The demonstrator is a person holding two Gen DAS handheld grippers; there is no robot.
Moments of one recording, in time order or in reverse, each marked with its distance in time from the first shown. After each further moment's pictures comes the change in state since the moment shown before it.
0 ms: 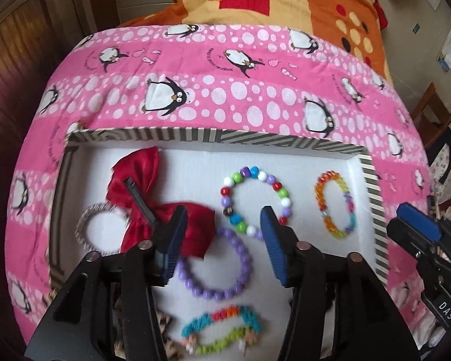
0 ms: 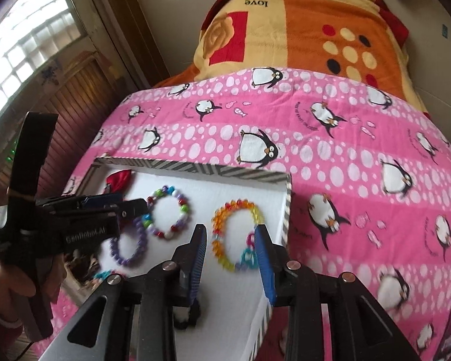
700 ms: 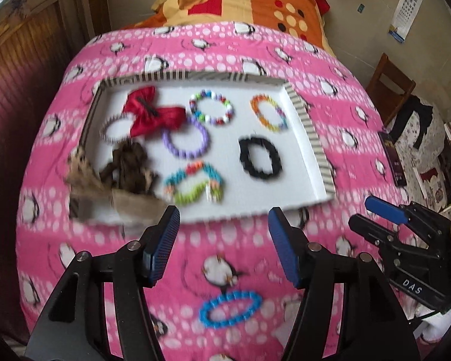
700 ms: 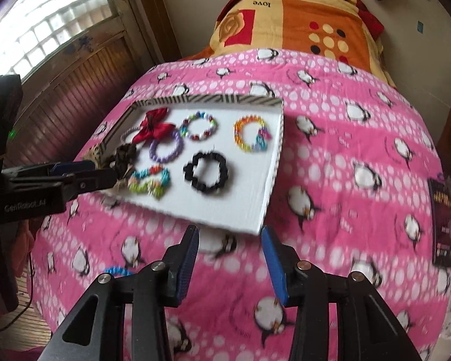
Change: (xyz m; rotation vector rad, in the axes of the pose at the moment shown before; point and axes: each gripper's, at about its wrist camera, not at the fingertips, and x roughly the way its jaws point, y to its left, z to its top) left arm -0.098 -0.028 -0.136 0.096 -0.019 -0.066; right arm -0.095 0.040 -0.130 -0.025 0.037 -0.039
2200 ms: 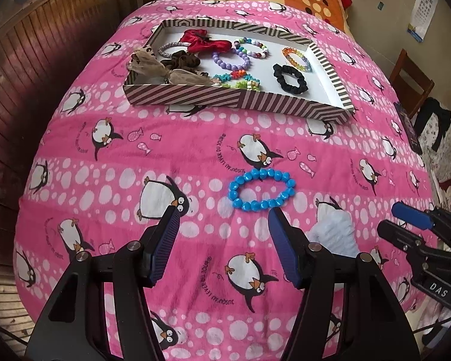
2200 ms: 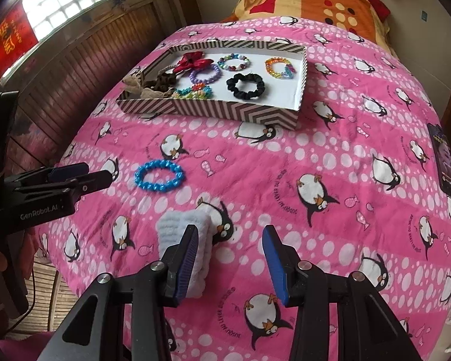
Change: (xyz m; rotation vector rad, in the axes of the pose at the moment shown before) left arm -0.030 0.014 -0.134 -0.104 -0.013 0.110; right arm -0.035 0.048 -0.113 -0.054 0.098 0.025
